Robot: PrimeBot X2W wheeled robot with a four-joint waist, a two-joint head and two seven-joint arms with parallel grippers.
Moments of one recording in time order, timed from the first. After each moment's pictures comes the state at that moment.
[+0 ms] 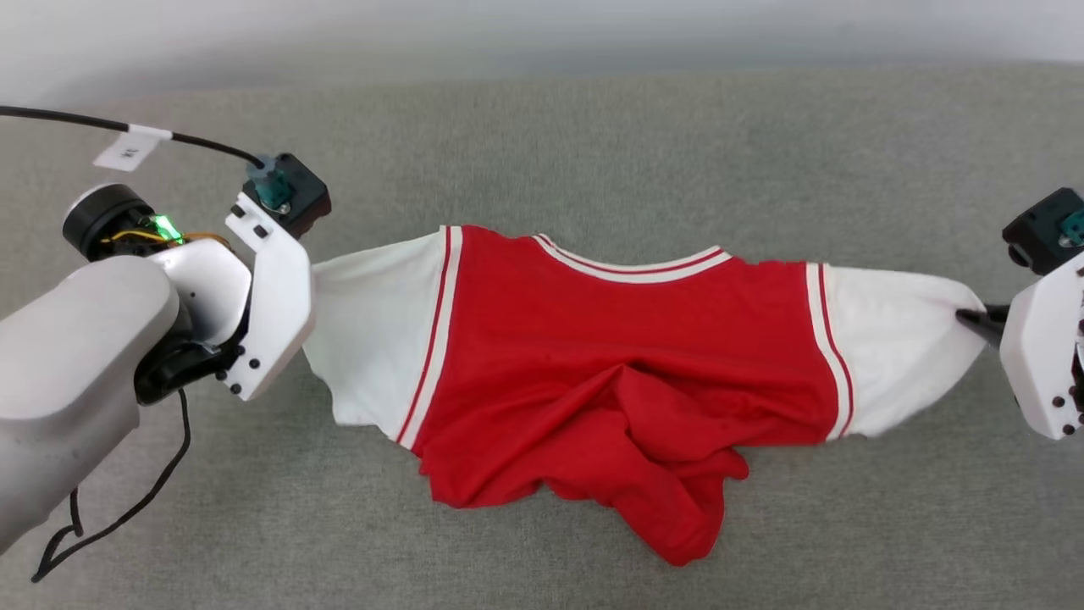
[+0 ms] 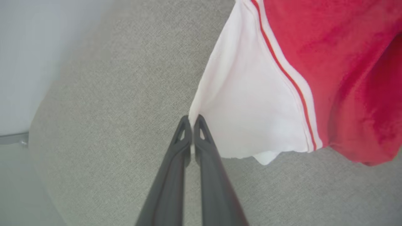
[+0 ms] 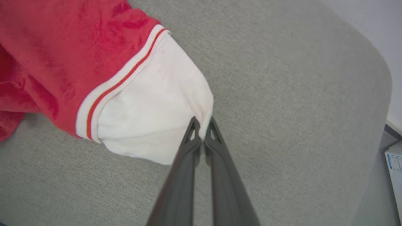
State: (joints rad) left arm -1.11 0.81 -1.25 0.33 -0.93 -0.13 0.58; right arm -0.78 -0.89 0.88 0.29 0.86 0.13 0.53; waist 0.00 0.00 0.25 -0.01
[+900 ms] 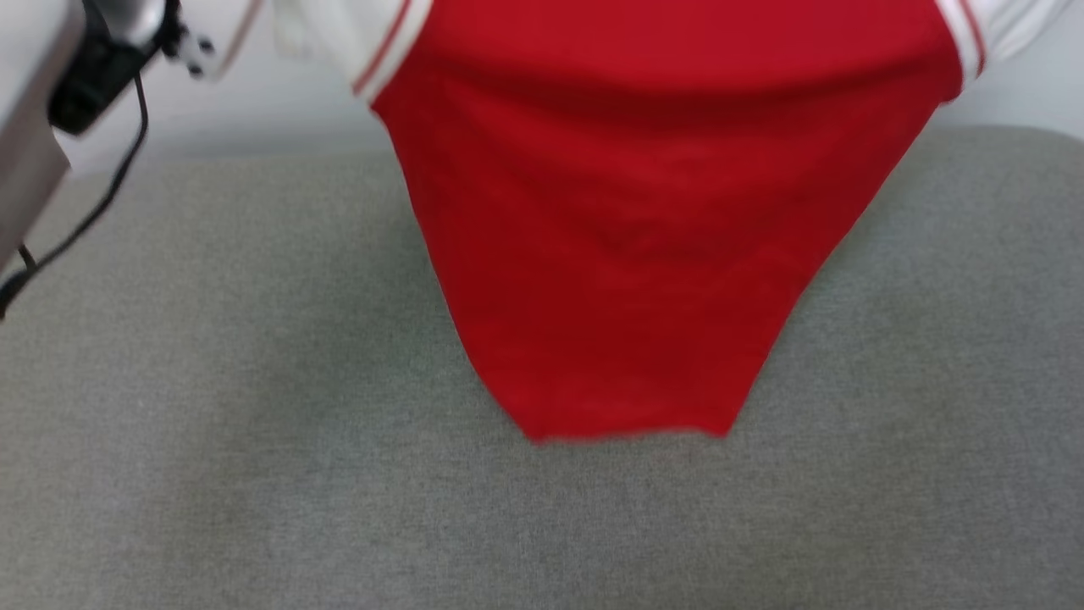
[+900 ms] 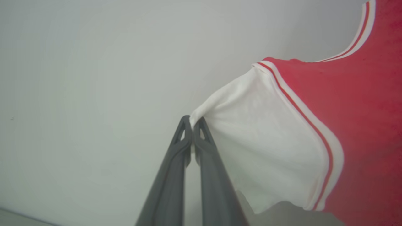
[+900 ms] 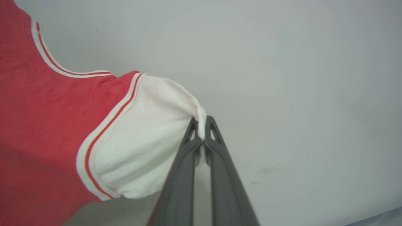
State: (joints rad) left arm -1.46 0.71 -1.09 0.45 -0.71 -0.04 0.26; right arm -1.22 -0.84 0.73 0.37 0.66 0.13 0.33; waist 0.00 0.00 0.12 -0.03
